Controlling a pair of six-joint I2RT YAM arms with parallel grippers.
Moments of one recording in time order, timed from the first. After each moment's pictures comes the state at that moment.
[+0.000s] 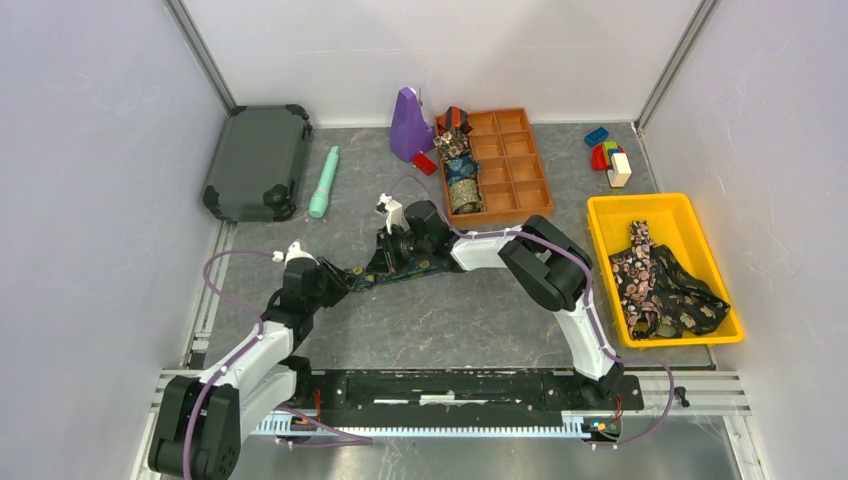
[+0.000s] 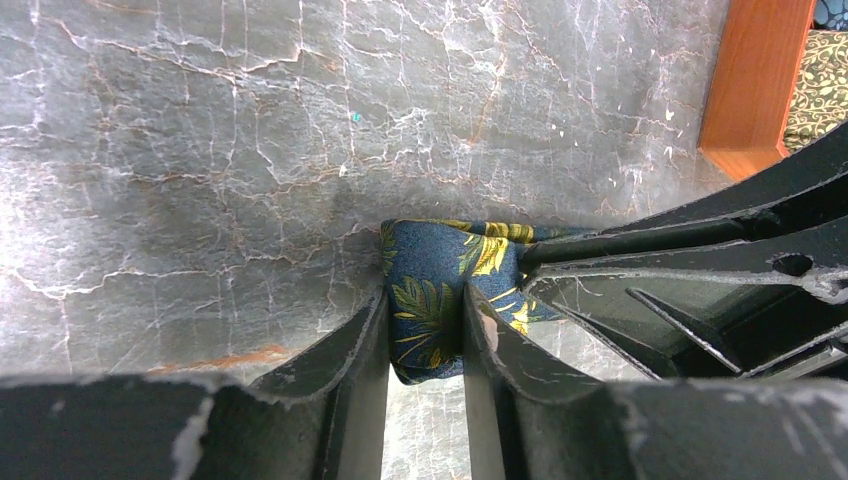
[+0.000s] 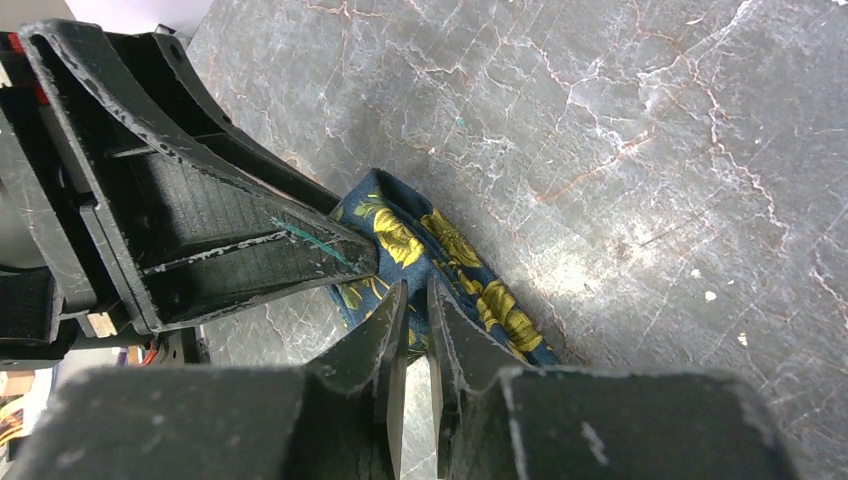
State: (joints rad) left arm -0.20 0.91 0.18 0.10 0.04 -0.85; right arm 0.85 2.17 1.29 0.41 -0.56 0.45
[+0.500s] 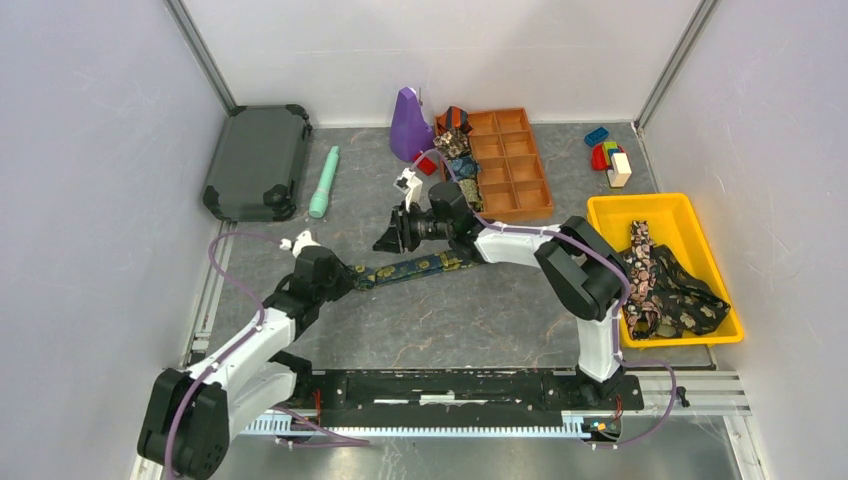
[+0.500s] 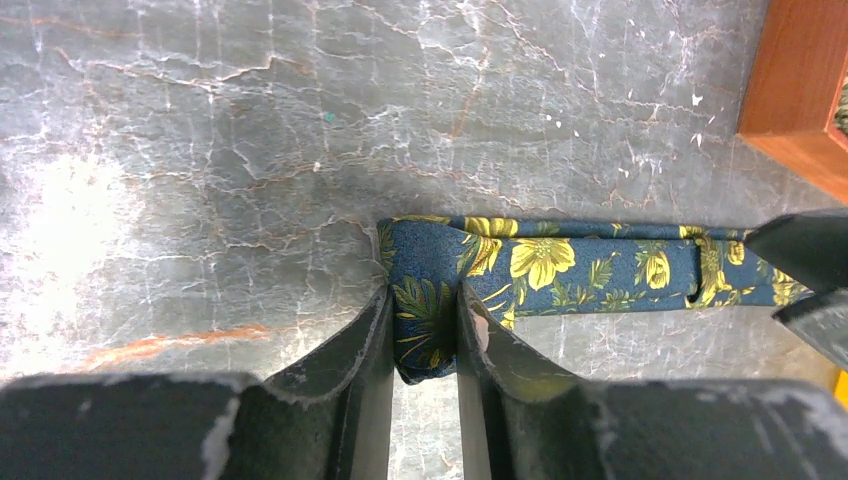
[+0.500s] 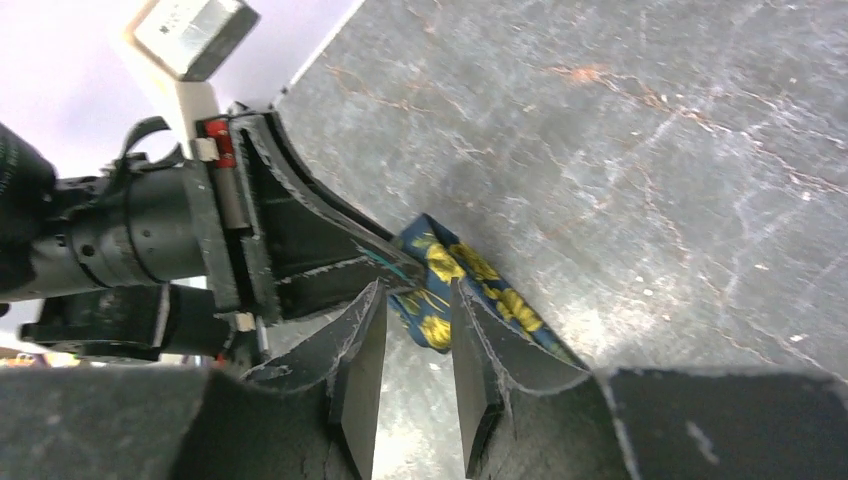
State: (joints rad) left arm -0.31 0.93 0.31 -0.09 -0.11 -0.83; right arm 0.77 1.99 1.21 0.44 -0.58 0.47
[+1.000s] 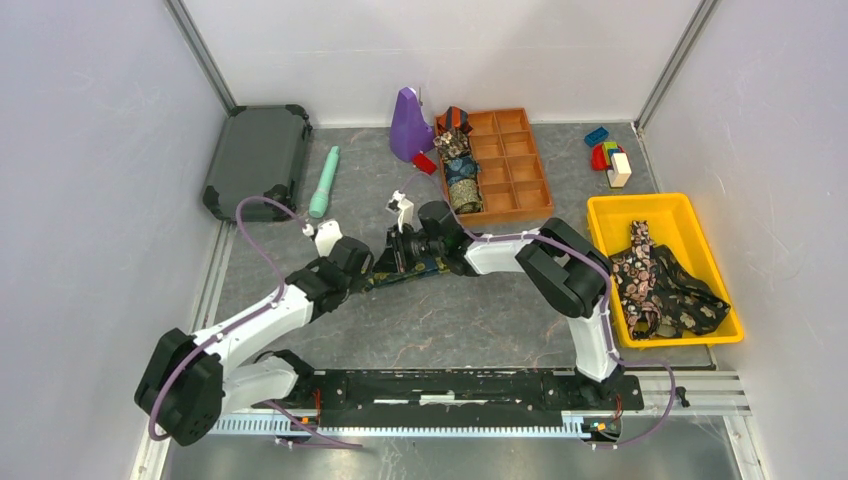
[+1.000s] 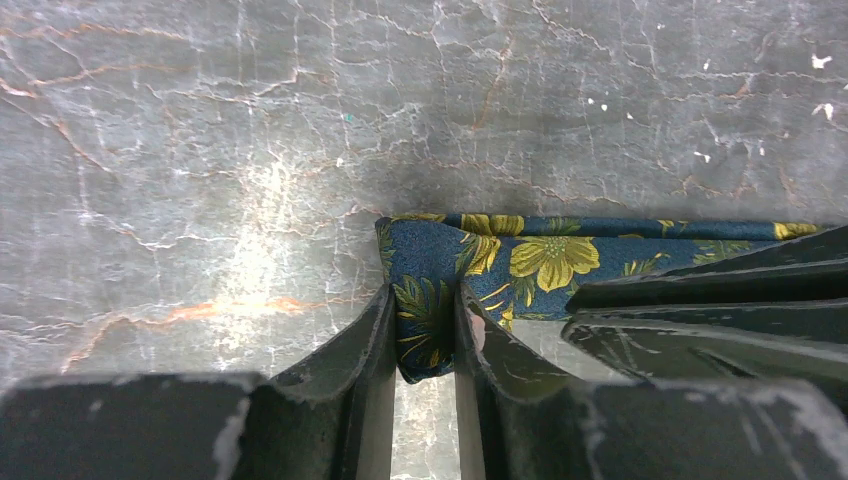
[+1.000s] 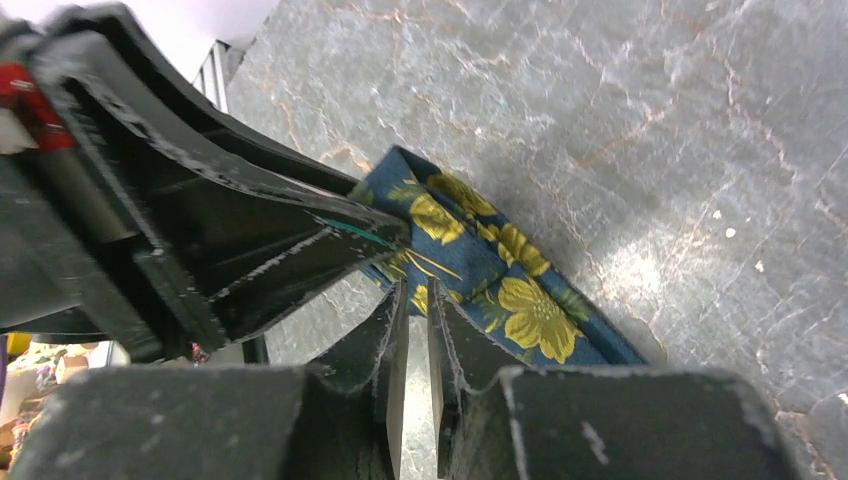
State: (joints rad) left arm -0.58 1.09 0.53 -0.35 -0.46 -0.82; right arm 0.82 2.04 1.15 0.50 -0.59 0.51
